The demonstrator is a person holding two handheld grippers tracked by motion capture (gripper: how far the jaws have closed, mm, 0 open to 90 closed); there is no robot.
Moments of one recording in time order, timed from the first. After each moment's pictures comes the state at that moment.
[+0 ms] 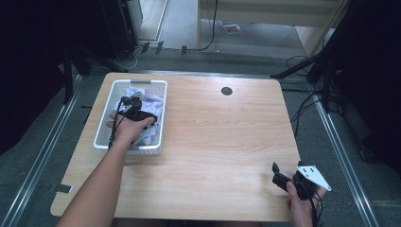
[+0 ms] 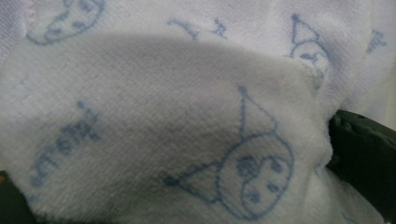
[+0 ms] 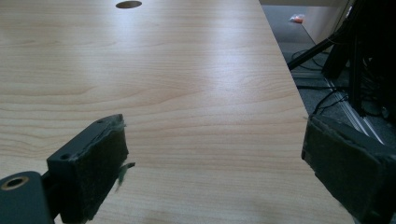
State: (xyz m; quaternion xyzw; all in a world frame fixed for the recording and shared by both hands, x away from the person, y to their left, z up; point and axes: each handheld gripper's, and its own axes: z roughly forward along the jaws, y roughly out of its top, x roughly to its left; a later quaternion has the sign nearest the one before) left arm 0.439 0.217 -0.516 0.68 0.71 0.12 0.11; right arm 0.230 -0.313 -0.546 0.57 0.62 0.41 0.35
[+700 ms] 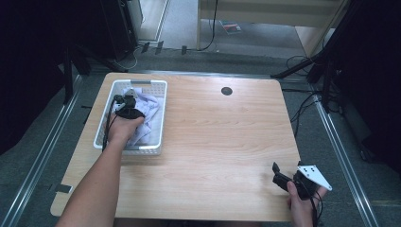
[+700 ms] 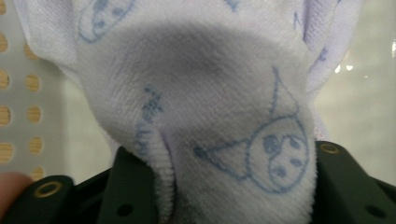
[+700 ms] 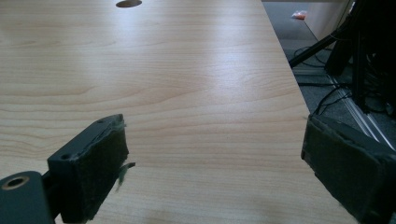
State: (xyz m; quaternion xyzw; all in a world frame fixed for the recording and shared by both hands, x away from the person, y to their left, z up) left arm 0.435 0.234 -0.501 0.68 0.72 0.11 0.11; right arm 0.230 -0.314 -0.546 0.57 0.62 0.41 0.34
